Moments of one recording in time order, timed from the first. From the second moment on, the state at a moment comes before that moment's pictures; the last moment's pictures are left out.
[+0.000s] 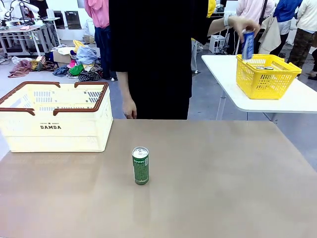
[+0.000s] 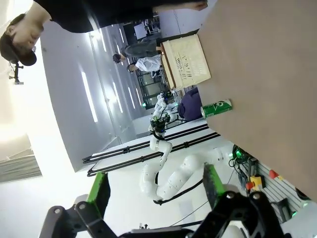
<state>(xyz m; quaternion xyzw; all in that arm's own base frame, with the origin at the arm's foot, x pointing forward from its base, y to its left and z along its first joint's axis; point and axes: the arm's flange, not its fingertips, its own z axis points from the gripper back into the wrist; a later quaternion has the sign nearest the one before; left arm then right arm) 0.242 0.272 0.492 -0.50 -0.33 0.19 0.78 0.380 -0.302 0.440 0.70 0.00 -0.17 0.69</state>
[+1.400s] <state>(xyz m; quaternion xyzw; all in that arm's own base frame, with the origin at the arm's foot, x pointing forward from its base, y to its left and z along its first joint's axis) 0.342 0.017 0.572 -0.25 -0.21 -0.01 0.94 0.379 -0.303 0.441 0.70 0.00 -0.17 0.69</state>
